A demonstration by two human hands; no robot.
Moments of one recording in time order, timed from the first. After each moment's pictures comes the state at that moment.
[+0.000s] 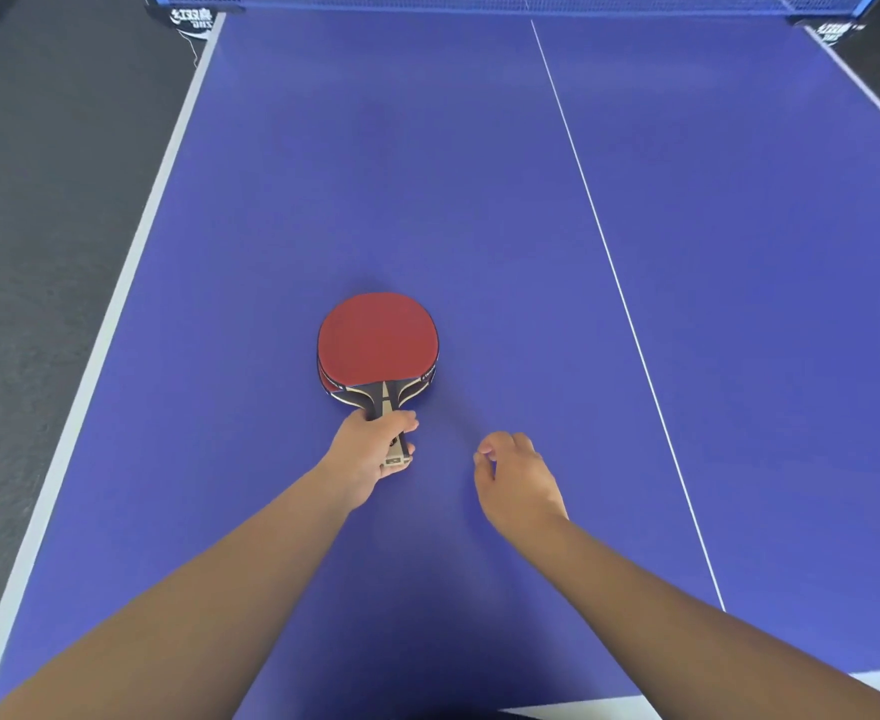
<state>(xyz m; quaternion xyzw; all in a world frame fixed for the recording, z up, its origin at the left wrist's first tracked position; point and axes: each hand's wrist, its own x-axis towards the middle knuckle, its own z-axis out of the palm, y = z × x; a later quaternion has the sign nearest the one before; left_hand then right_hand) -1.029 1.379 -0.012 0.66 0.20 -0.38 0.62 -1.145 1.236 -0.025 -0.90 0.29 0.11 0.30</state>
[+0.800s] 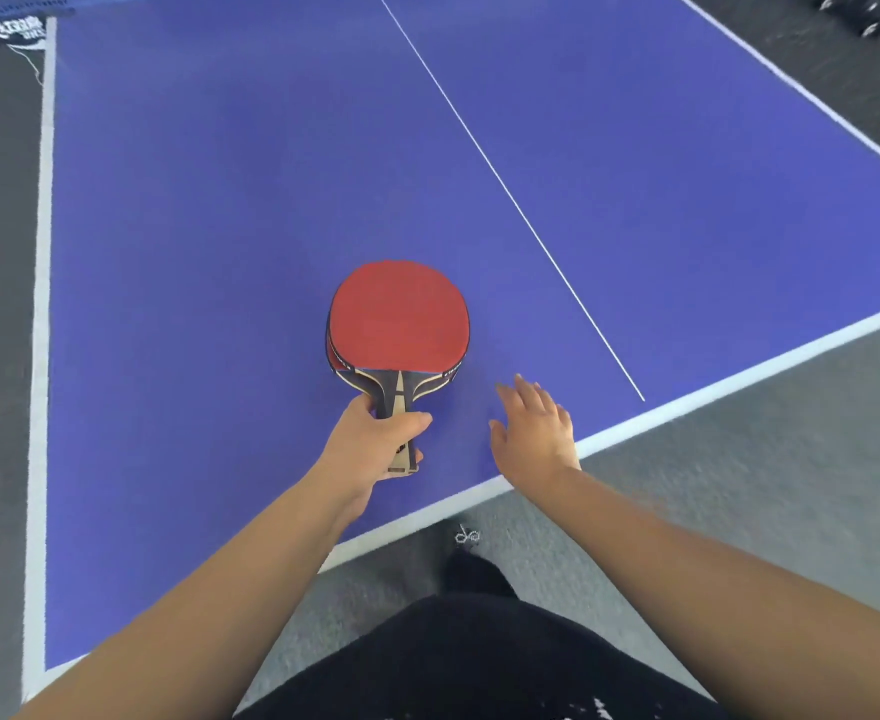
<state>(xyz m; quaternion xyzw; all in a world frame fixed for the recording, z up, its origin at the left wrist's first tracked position) -1.203 1.443 0.056 0.74 -0.02 -0.44 0.52 -1.324 1.292 -0.022 -0.90 0.38 0.11 0.18</state>
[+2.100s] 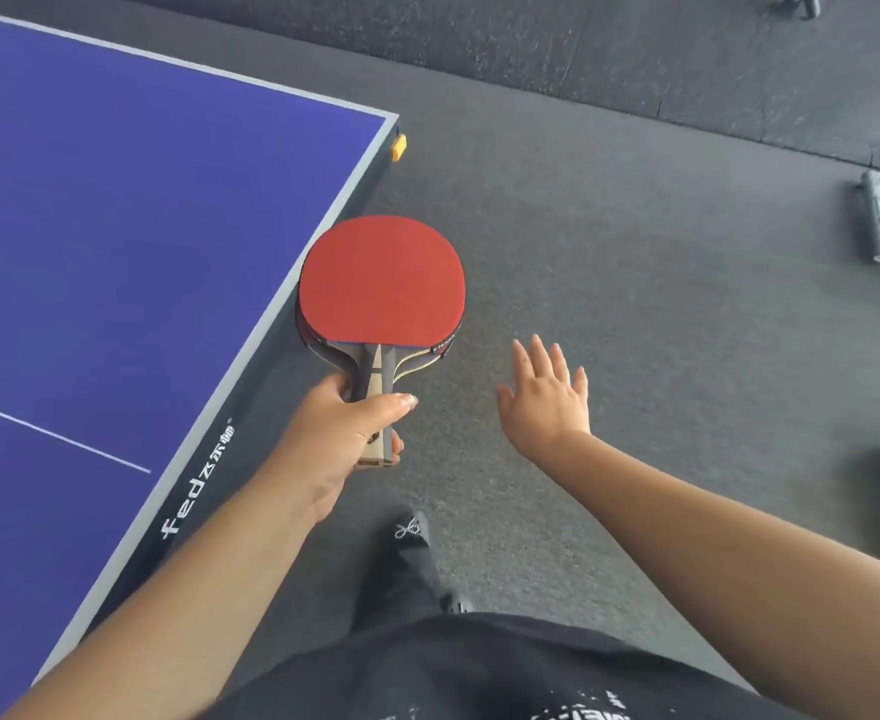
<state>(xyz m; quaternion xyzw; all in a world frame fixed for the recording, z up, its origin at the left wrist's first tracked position) -1.613 1.156 0.115 0.63 -0.35 -0.61 0.34 -1.831 1.115 0.007 -0.66 0.73 0.05 0.16</state>
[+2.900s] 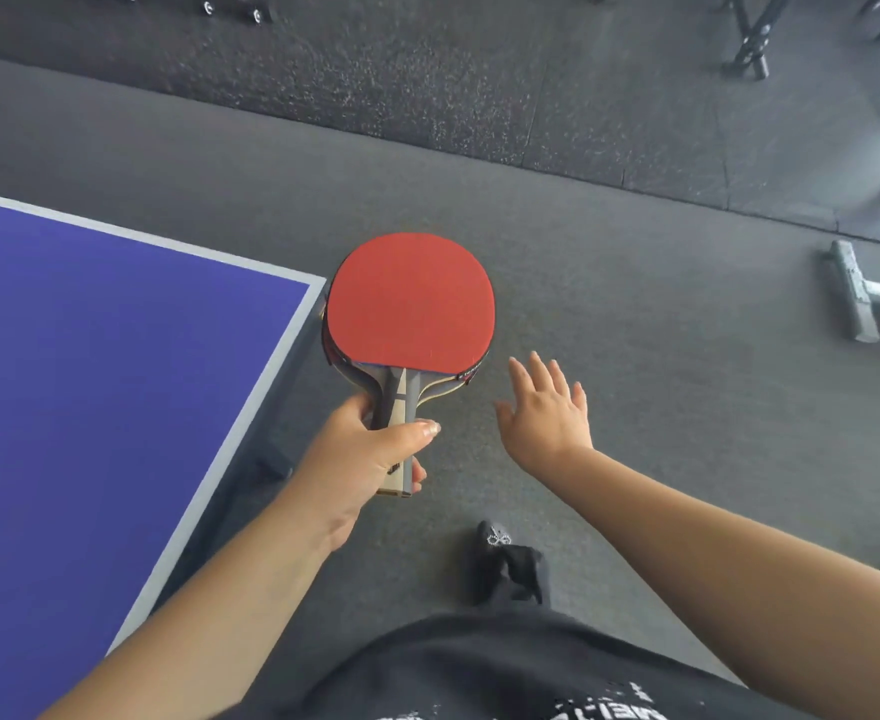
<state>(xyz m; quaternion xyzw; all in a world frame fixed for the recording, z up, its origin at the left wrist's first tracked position) -1.724 0.799 0.118 0.60 -0.40 -0.63 0.31 -1.936 0.761 0.015 -0.64 0.75 0.02 0.16</state>
